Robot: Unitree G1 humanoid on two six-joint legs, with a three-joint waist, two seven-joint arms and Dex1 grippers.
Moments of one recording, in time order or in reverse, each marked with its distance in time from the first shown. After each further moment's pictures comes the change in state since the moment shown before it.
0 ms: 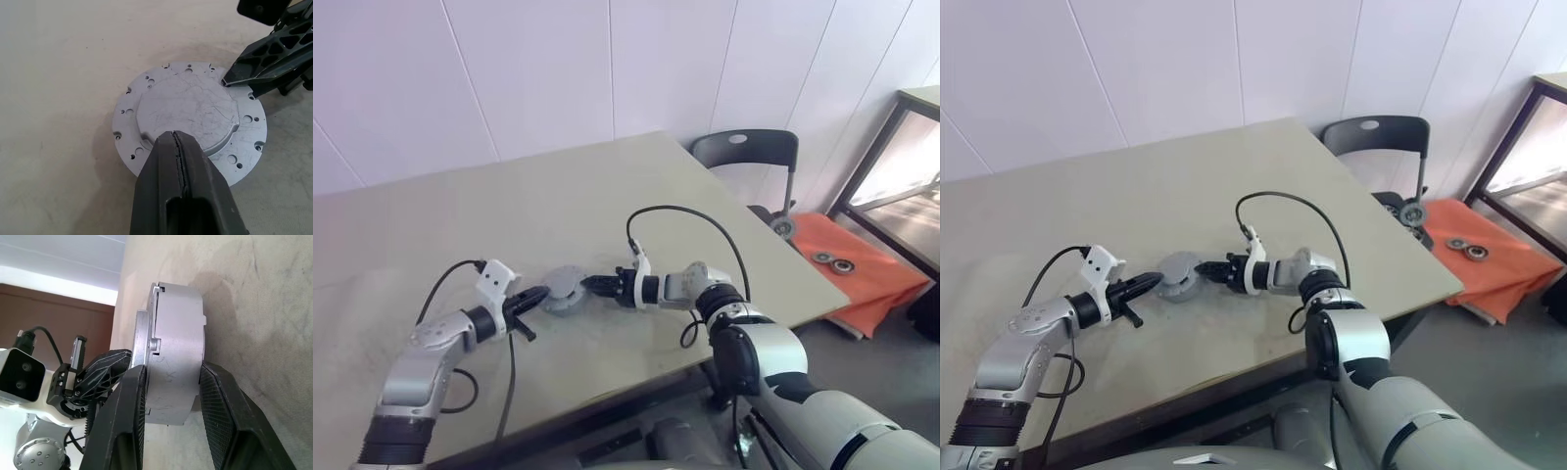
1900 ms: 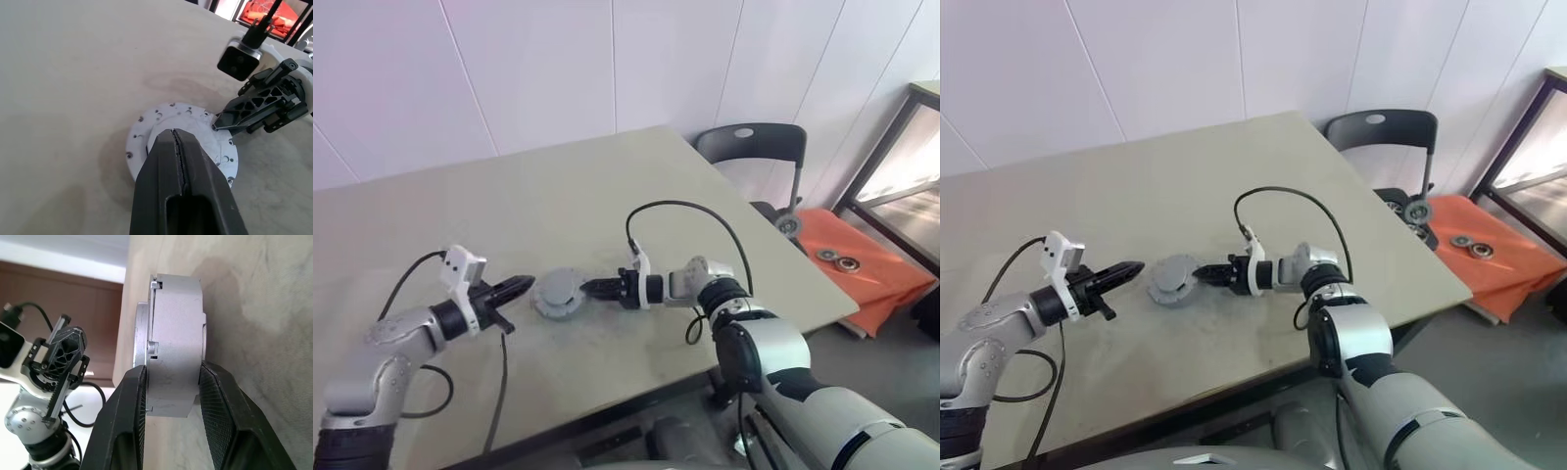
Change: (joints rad) left arm 0.051 0.098 0.206 -0.182 -0.304 0.263 -0.003; right arm -0.018 -0.021 0.011 0.001 -0.019 0.117 0.124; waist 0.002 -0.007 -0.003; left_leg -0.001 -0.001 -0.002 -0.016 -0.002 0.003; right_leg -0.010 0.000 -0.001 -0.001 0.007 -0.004
